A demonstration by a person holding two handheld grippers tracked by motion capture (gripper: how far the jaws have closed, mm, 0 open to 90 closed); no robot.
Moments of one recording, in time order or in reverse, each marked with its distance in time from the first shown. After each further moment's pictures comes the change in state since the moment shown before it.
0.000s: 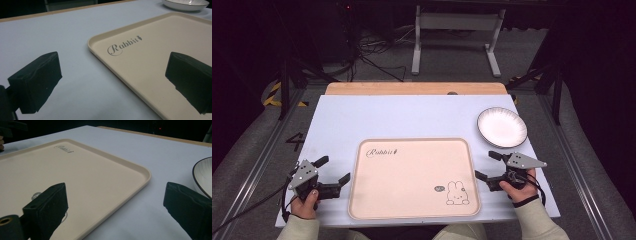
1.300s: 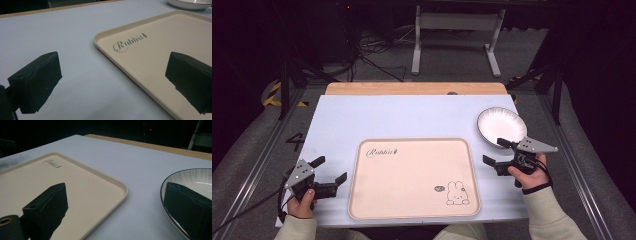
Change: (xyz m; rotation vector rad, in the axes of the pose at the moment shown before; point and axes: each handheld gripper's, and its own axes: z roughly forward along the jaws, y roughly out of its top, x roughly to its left) left arm 0.008 -0.002 -0.003 0.019 0.009 -0.015; right arm -0.029 0.036 -0.010 -0.007 -0.047 0.056
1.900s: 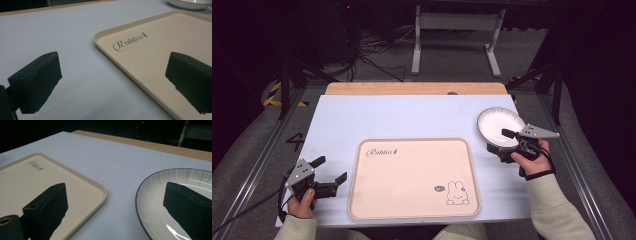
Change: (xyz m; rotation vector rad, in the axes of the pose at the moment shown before) left arm 0.002 0.000 0.000 0.011 -0.005 -0.009; right arm -0.031 0.016 0.007 0.050 -0.050 0.032
